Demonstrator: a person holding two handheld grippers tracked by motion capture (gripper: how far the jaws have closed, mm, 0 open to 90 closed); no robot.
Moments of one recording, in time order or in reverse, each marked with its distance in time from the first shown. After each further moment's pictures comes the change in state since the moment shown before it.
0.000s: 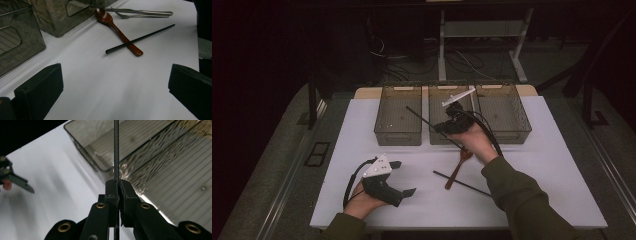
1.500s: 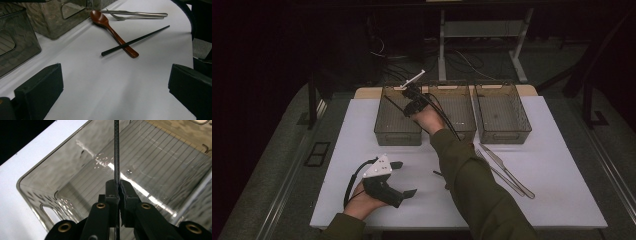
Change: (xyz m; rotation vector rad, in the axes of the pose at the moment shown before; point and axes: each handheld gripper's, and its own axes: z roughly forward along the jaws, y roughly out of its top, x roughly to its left) left arm -0.002 0.002 0.000 -0.007 -0.027 0.009; right arm 0.005 0.095 0.113 0.133 -0.123 0.098
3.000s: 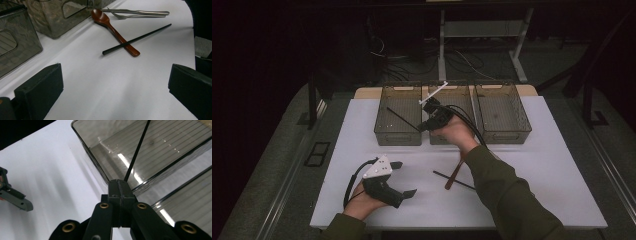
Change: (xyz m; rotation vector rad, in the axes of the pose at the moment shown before) left arm 0.000 0.000 -0.001 0.012 0.010 0.012; right arm -0.004 -0.067 -0.061 -0.008 0.155 -0.180
